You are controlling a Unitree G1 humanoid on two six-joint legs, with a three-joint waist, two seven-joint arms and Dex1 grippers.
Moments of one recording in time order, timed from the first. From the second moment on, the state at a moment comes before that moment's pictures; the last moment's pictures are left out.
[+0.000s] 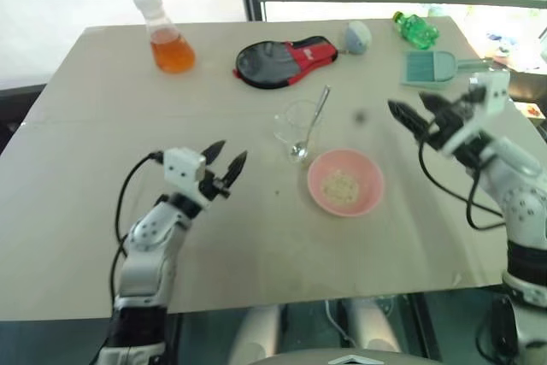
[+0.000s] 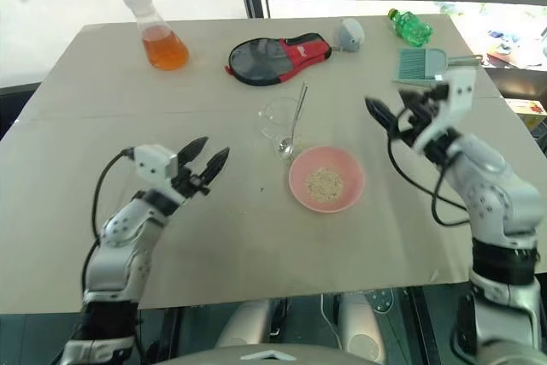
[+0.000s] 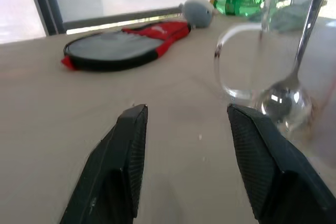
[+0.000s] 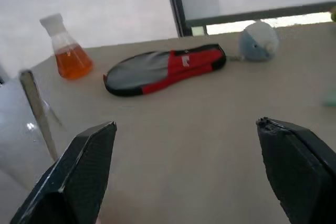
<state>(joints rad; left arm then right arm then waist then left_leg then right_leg) 0.01 0.42 0.16 -0.20 -0.32 0.07 -0.53 -0.27 -0.55 -0.27 -0.30 0.68 0.67 0.43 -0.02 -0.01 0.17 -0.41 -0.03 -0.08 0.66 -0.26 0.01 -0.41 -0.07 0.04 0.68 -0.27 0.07</state>
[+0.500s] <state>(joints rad) 0.42 0.43 0.23 -0.42 -0.36 0.24 -0.50 0.34 -0.56 -0.29 -0.17 0.47 0.12 0.83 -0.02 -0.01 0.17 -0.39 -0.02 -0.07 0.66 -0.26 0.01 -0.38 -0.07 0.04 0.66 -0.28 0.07</state>
